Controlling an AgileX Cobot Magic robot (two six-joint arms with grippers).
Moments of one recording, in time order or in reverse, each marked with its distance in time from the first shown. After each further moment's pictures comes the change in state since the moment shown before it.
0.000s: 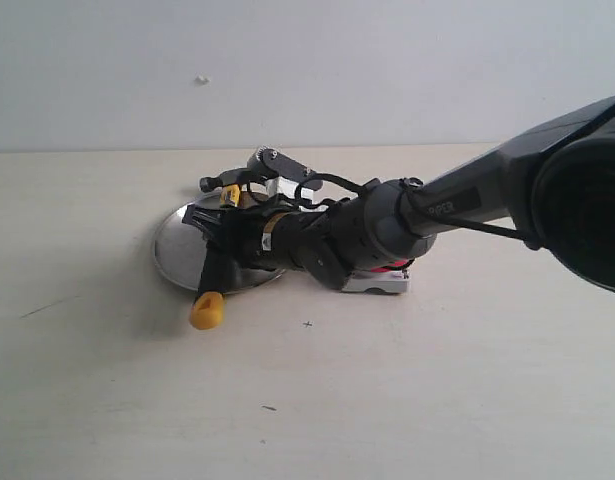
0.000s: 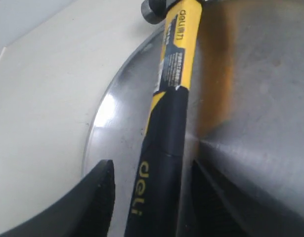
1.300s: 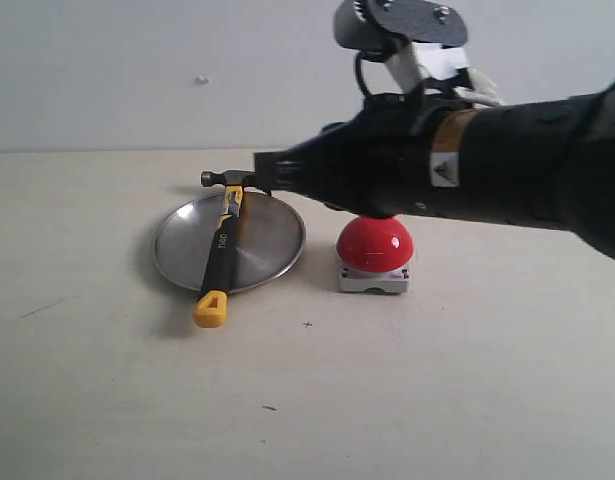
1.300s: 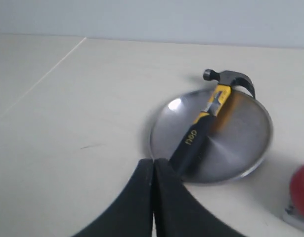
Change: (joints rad) left arm 0.000 0.000 0.000 0.000 0.000 0.000; right arm 0.056 -0.926 0.570 -0.090 0.243 -0.325
